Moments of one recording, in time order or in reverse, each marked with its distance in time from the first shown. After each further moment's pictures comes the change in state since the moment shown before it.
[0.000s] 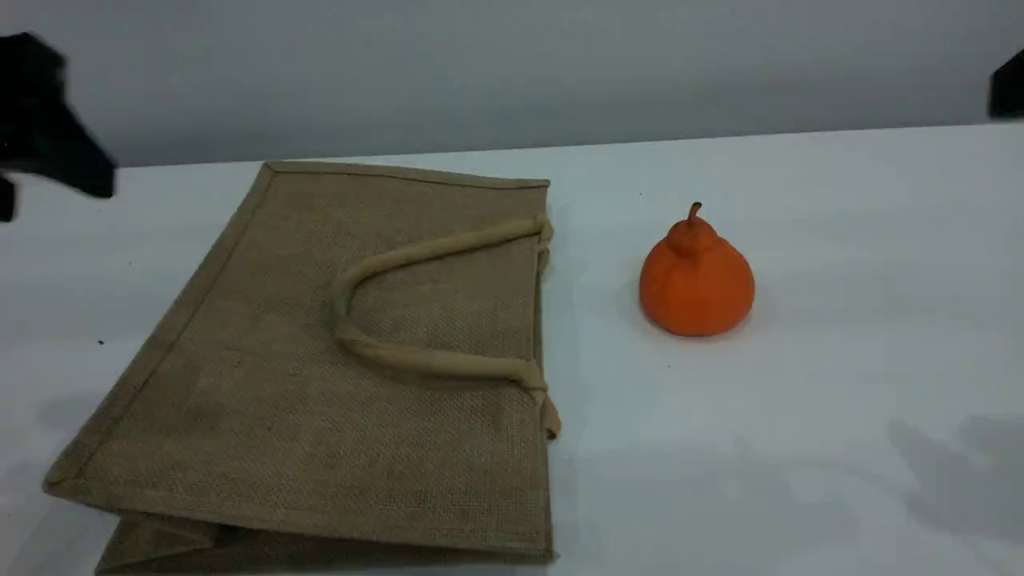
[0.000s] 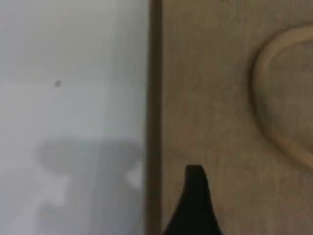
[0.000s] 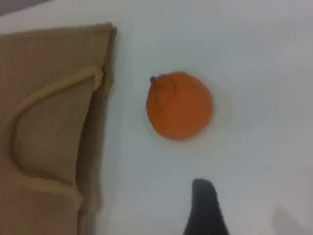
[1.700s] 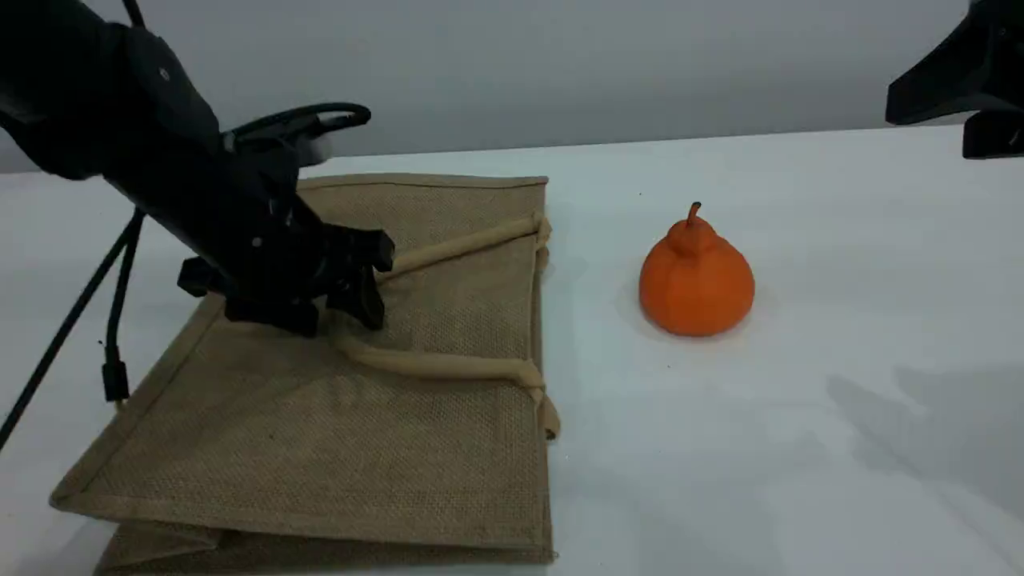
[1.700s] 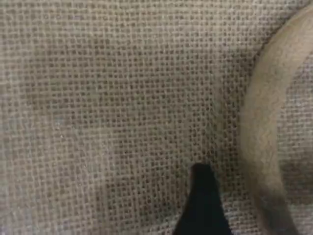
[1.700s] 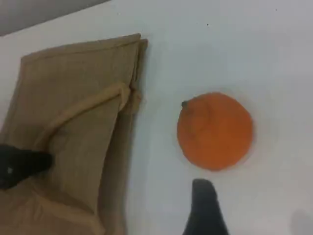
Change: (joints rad) left arm -0.210 0.735 -0.362 -0.156 -0.185 0.126; right arm 0.000 0.221 -0.048 0.607 0.061 -0.615
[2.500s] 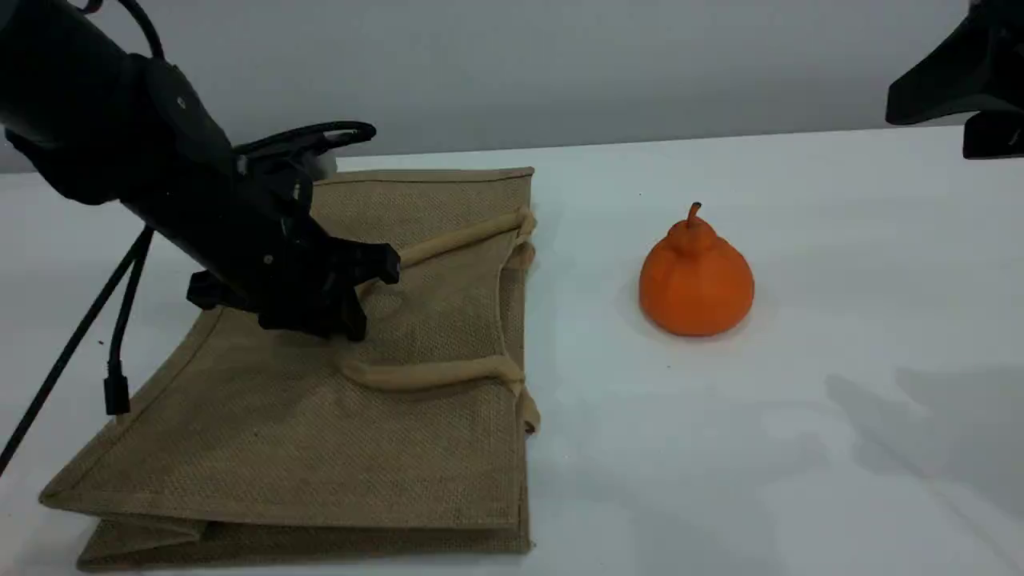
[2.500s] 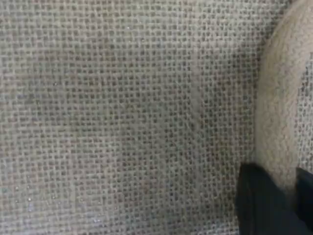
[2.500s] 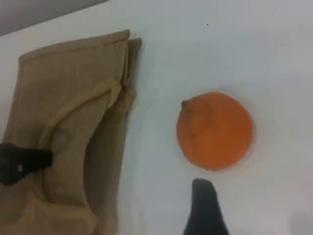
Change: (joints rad) left arm 0.000 0.044 -0.001 -0.007 -0.052 -0.004; right arm 0.000 0.000 0.000 0.000 -0.001 -0.002
